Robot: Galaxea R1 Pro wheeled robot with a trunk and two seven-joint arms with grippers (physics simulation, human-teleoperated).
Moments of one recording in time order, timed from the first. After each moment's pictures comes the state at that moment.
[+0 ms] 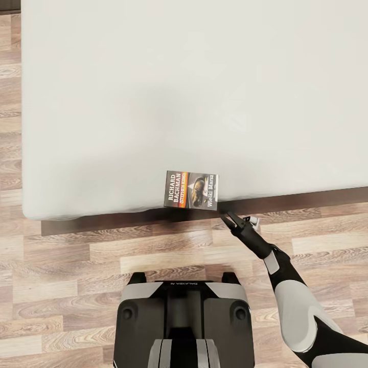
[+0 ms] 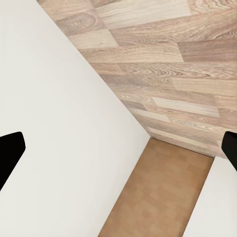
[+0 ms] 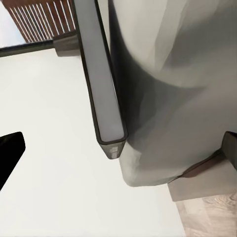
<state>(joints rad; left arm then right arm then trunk) -0.38 0.44 -0.09 -0.02 0.10 -0.05 0.29 -0.89 0.05 -0.70 -0.54 -0.09 0.49 1.52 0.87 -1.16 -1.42</state>
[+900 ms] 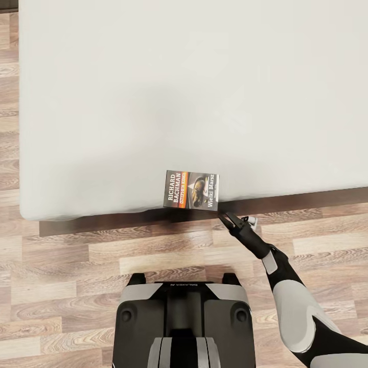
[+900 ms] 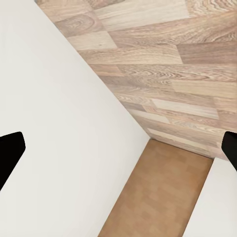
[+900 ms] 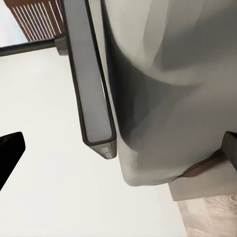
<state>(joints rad) -0.38 0.44 -0.09 -0.02 0.10 -0.05 0.29 -0.89 0.06 -0.69 -0.54 -0.09 0.48 1.52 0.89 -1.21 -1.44</state>
